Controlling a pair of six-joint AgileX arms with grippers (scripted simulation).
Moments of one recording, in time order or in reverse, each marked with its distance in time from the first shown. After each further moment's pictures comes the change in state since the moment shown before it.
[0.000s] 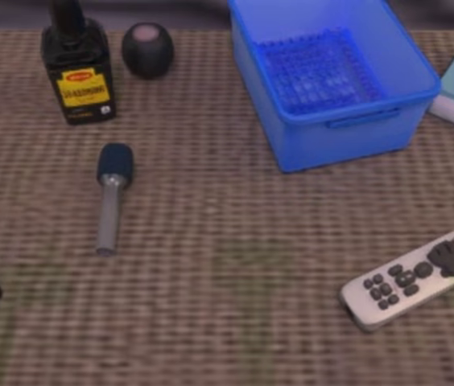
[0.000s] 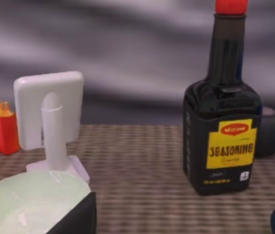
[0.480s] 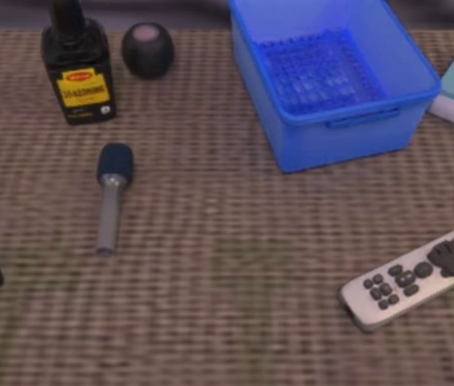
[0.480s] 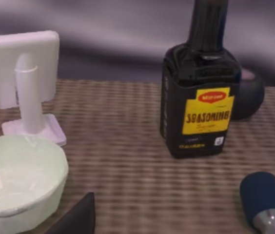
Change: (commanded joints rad) left arm -0.053 0.220 0.195 -0.139 -0.008 -0.050; right arm 0.000 0.000 0.000 0.000 0.000 0.000
